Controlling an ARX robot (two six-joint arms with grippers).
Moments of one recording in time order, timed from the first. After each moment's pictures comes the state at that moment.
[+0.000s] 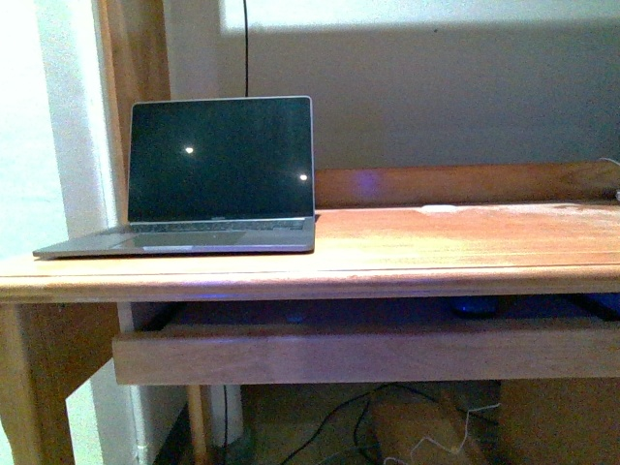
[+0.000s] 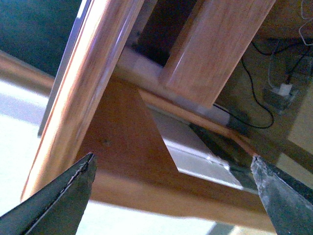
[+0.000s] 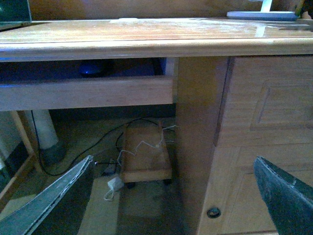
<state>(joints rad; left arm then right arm) 0.04 1.71 0.55 1.03 0.32 1.16 0.00 0.00 0.02 0.00 0.00 0.00</state>
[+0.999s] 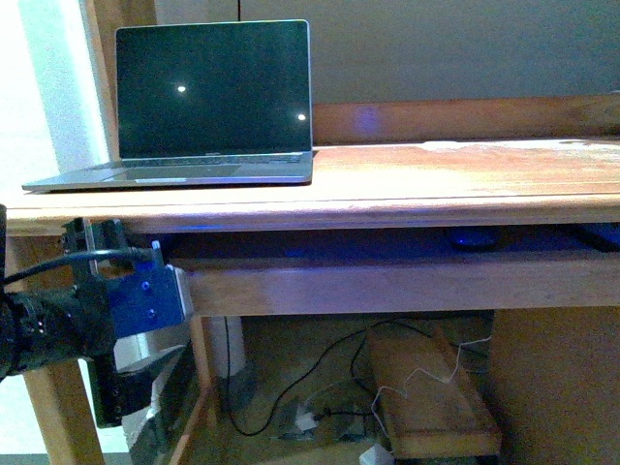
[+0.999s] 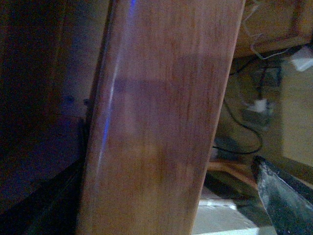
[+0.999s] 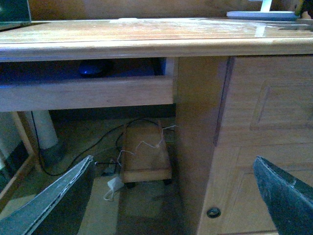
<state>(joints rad) -0.08 1.94 0.95 0.57 0.44 1.29 0.00 0.00 0.02 0.00 0.00 0.00</state>
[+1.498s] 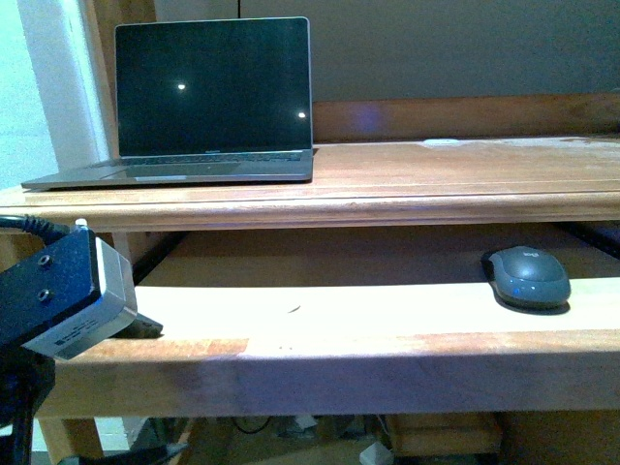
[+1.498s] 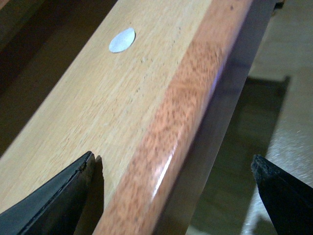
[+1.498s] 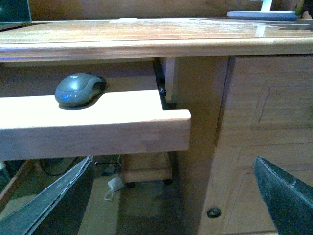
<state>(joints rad) -0.14 1.51 0.66 0.21 0.71 0.88 0.00 0.00 0.02 0.00 0.00 0.00</state>
